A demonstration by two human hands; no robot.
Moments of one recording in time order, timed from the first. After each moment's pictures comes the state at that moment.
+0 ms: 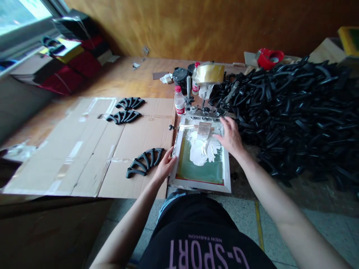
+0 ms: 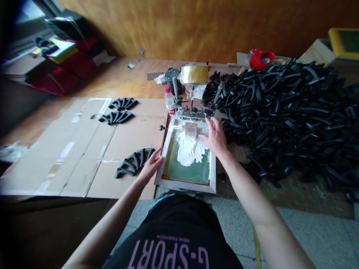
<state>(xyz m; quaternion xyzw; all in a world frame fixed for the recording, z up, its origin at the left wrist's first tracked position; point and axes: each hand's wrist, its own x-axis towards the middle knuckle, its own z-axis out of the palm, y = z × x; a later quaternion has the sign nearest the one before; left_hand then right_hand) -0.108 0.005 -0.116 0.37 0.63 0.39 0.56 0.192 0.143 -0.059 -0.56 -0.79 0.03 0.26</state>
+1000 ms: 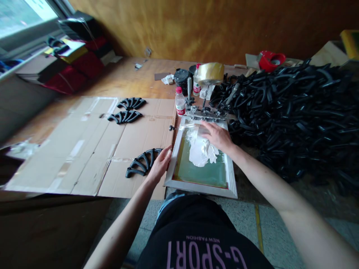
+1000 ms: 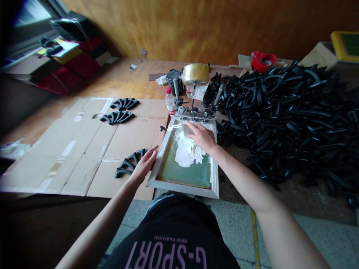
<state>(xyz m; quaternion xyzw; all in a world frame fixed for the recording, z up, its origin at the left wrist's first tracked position) -0.107 0.007 -0.071 0.38 0.65 0.39 0.53 0.146 0.143 -0.028 -0.47 -0.86 0.08 0.18</state>
